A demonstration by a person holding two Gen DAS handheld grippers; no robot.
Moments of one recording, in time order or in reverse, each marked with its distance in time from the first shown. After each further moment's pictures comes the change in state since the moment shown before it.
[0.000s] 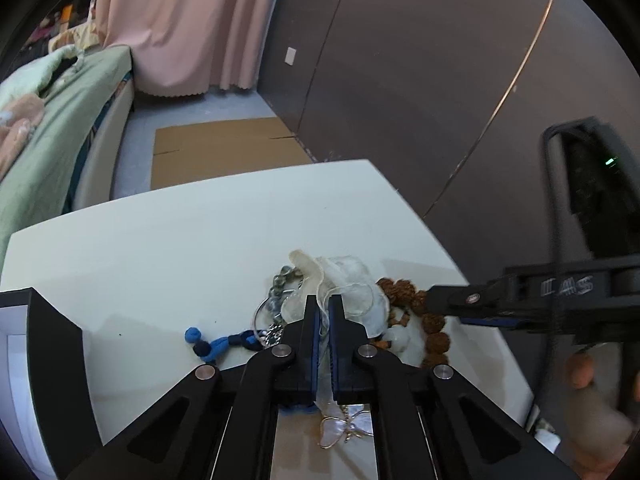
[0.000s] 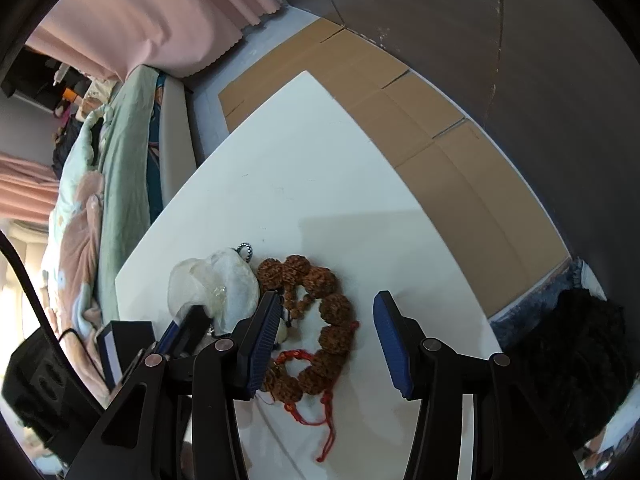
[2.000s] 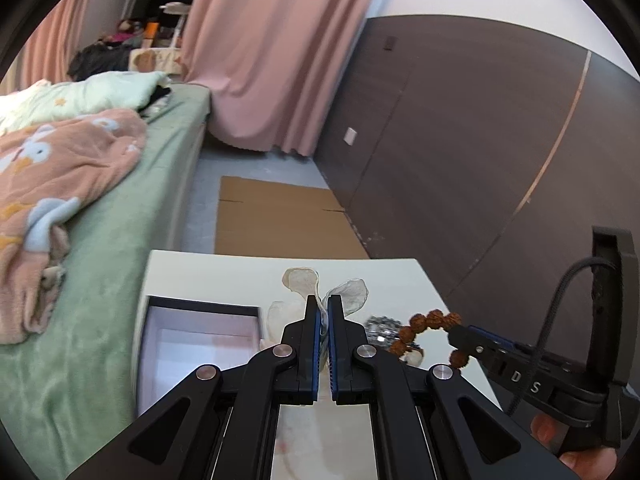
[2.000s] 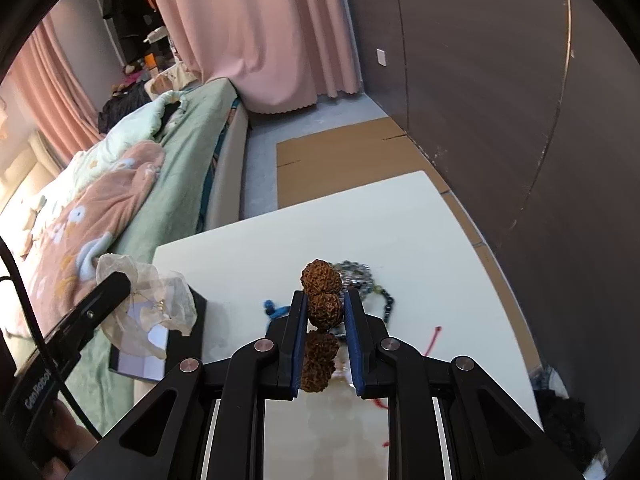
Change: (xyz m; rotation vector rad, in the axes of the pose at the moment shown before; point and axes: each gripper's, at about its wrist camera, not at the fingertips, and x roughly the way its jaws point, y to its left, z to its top) left arm -0.141 0.070 0.000 -0.172 -0.256 0.122; right arm -0.062 0.118 -0.083 -0.367 -0.349 -0.069
